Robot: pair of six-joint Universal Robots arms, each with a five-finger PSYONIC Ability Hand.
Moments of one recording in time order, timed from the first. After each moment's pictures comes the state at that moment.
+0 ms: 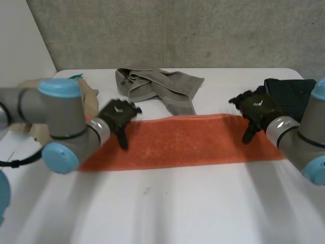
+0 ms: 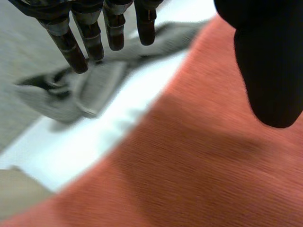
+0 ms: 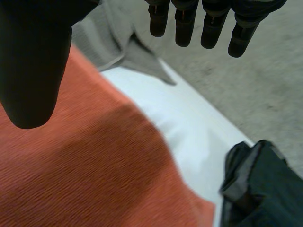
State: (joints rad) left arm 4.31 -2.33 -1.11 3.07 -1.39 3.62; right arm 1.79 -1.04 1.42 -0.11 1.34 2.67; left_hand 0.20 0.20 0.21 0.20 0.05; right_hand 0.22 0.20 0.21 0.21 0.05
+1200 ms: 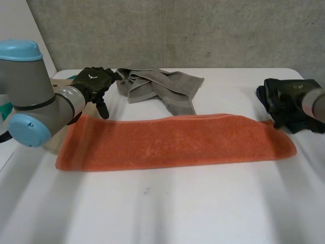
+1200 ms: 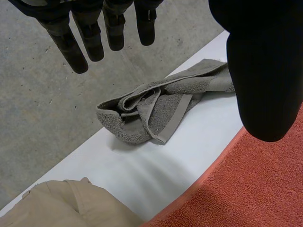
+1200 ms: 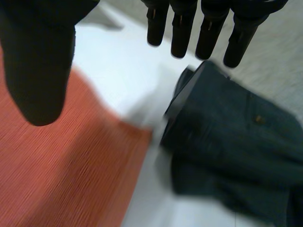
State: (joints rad) left arm 4.41 -2.24 -0.98 2.99 -1.35 3.51; right arm 1.63 -0.84 0.87 0.46 1.42 2.75; left_hand 0.20 0.20 0.21 0.20 0.05; right_hand 0.36 0.35 0.35 0.35 0.18
